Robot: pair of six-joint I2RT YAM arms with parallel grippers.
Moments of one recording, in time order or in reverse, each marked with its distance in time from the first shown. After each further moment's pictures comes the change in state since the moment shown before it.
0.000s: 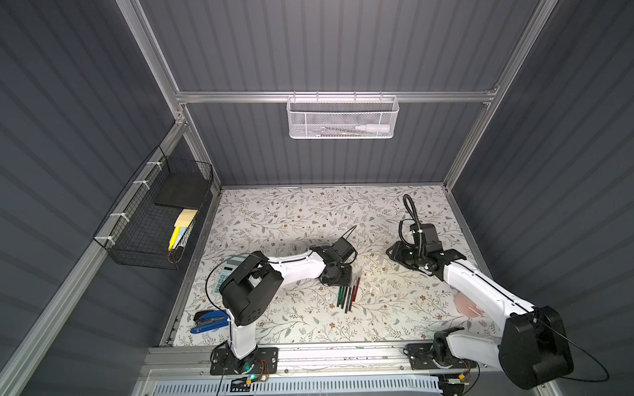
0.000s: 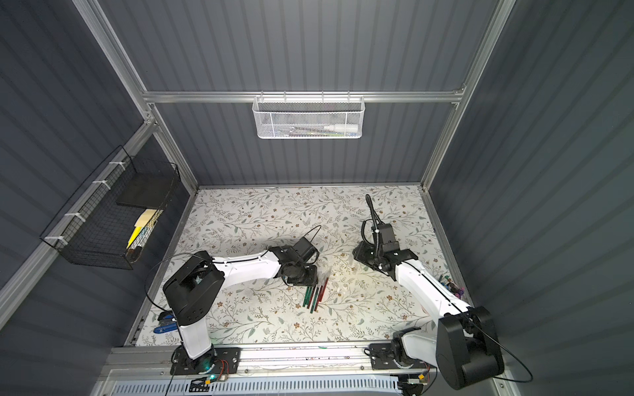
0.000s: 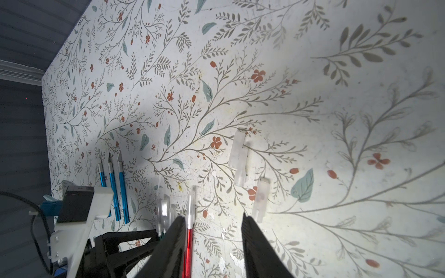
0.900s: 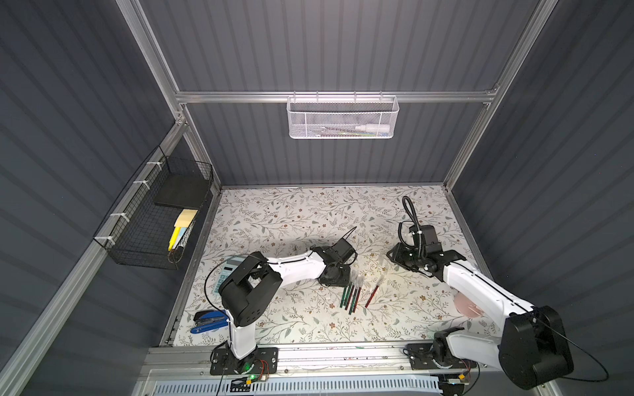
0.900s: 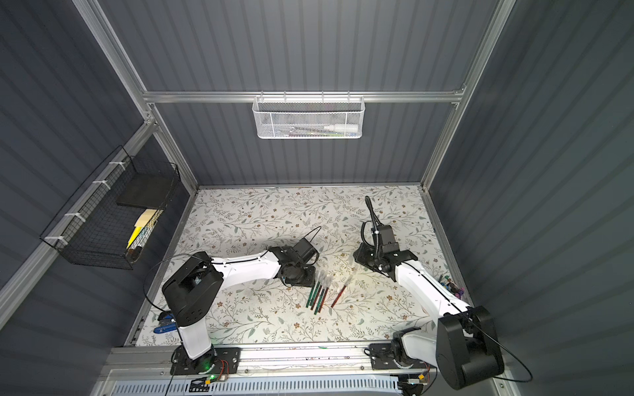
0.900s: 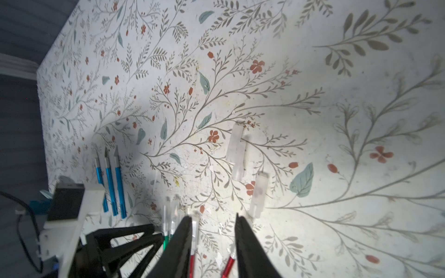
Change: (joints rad) left arm -0.001 -0.012 -0.001 -0.051 -0.064 0.016; right arm 0.000 0.002 -0.015 -0.006 -0.022 -0.008
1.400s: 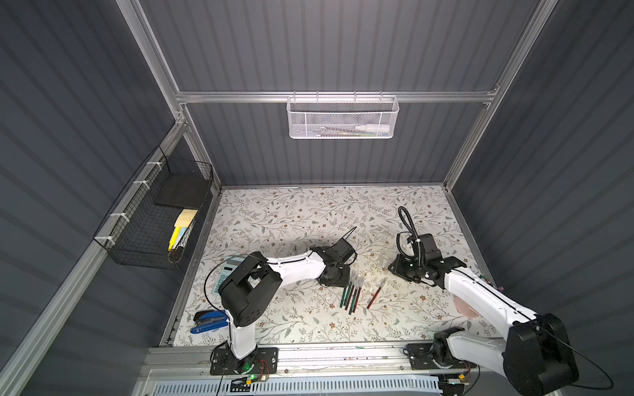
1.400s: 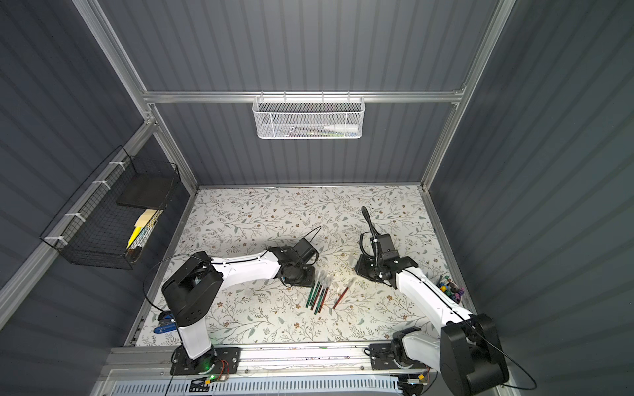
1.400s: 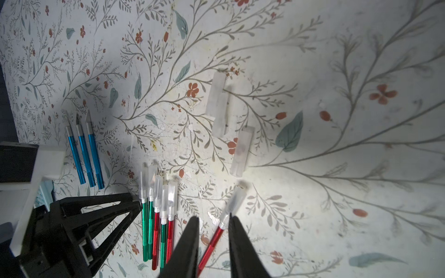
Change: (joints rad) left arm 0.000 -0.002 0.000 -0.008 -0.003 0.007; right arm 0.023 -0.058 -0.069 -0.094 -0.012 -0.033
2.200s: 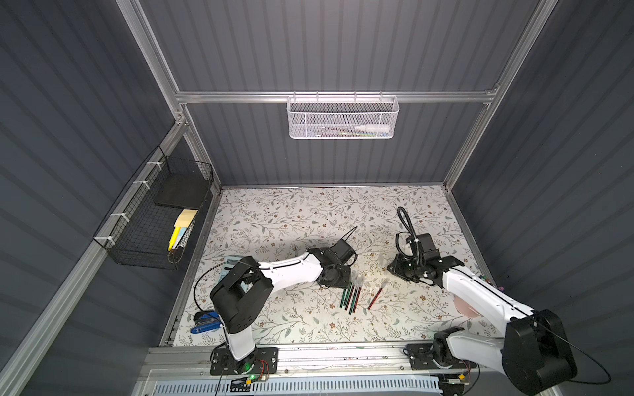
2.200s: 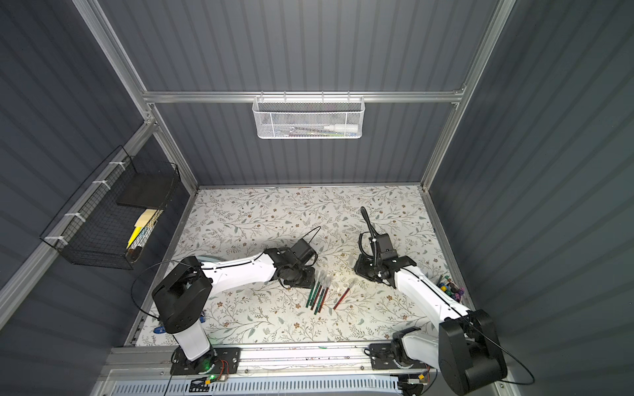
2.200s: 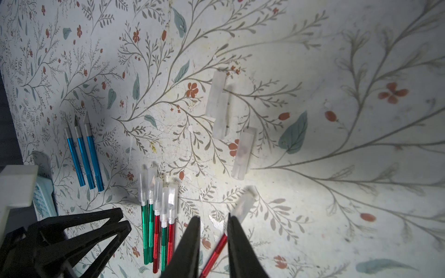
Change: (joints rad) left arm -0.020 -0.073 -0.030 -0.006 0.003 -0.005; right arm 0.006 0.023 0.000 0.018 0.000 0.015
